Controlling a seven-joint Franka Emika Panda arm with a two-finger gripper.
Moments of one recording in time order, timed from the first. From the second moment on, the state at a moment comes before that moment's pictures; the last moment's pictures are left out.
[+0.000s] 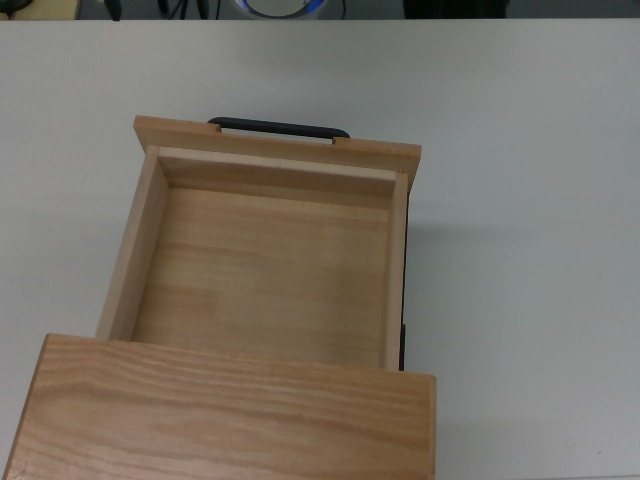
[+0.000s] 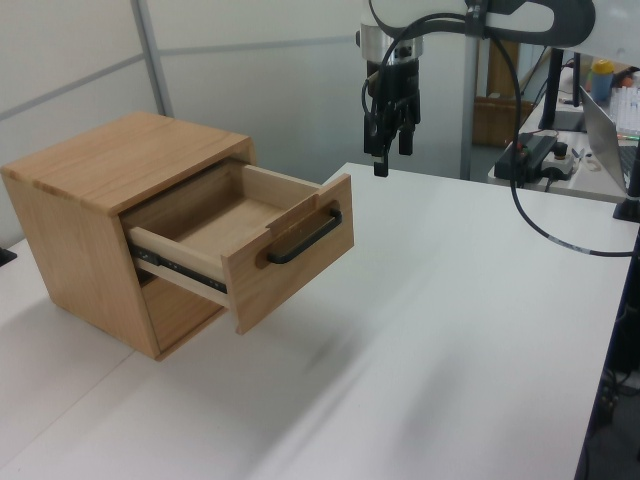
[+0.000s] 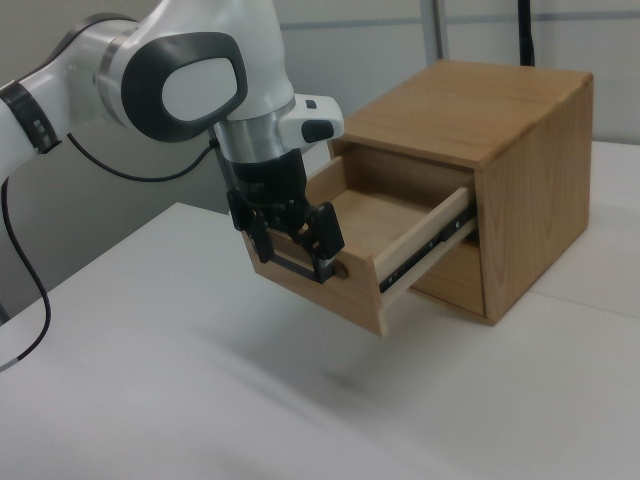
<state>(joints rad) -0.16 0.07 0.03 -1.41 0.02 1.48 -0.18</state>
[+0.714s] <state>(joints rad) -0.15 0.07 0.04 -1.42 0.02 1.48 -0.18</state>
